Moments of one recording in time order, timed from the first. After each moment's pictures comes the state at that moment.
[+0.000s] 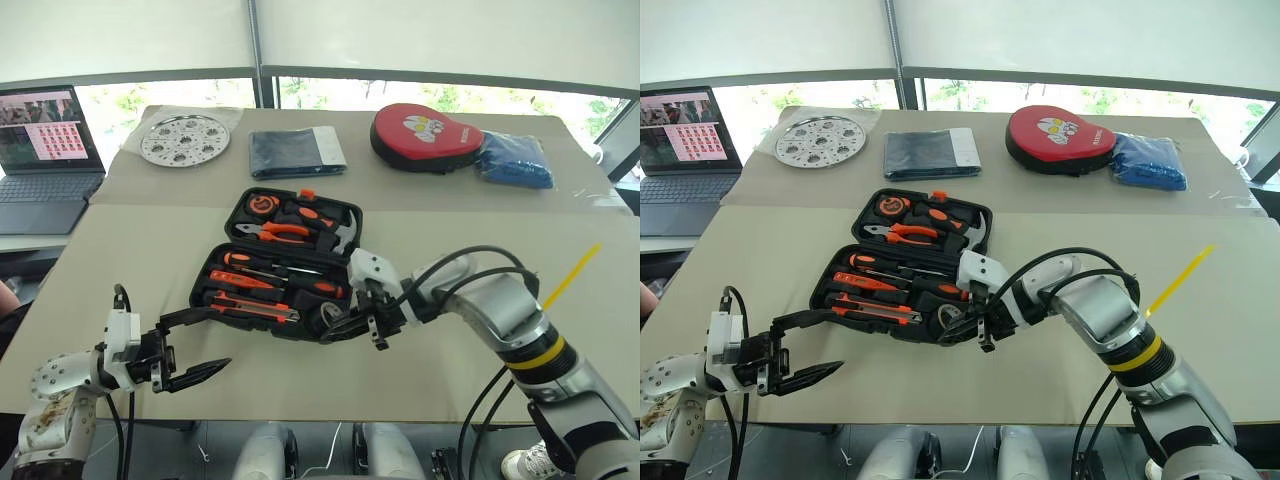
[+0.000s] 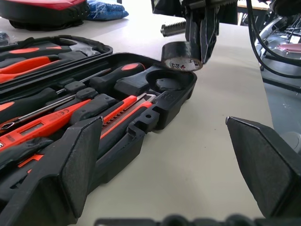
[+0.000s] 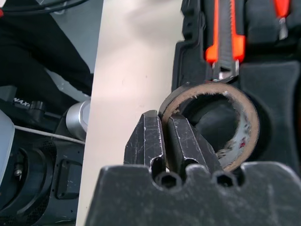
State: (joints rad) left arm 0.13 0.65 0.28 0.00 -0.60 -0.09 -1.42; right arm -0.68 -0.61 0.47 -0.29 0.41 0.94 1.17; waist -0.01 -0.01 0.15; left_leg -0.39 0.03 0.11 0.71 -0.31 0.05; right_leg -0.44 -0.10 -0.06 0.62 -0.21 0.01
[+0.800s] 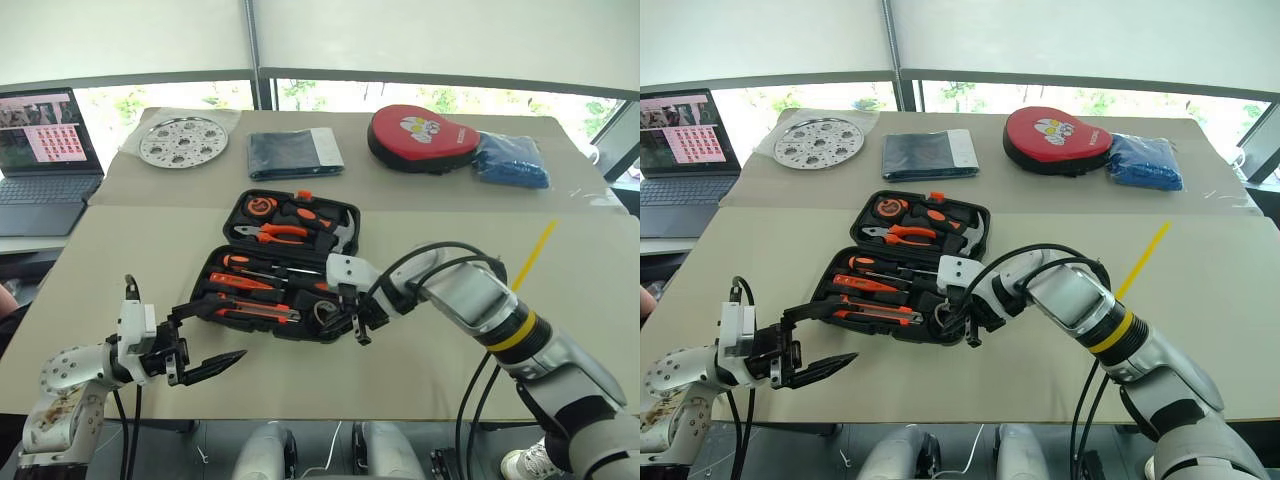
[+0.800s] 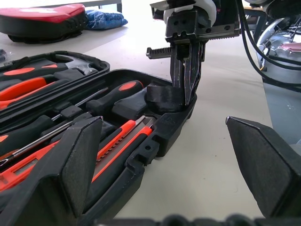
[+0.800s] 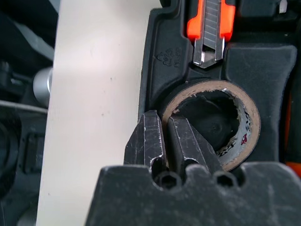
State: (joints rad) left arm 0.14 0.66 0.25 -0.18 -0.60 0.01 -1.29; right arm -0.84 -0.59 0.66 -0.18 0.29 0.97 1.16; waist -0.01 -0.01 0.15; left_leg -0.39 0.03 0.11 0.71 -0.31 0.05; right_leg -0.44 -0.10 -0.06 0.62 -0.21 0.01
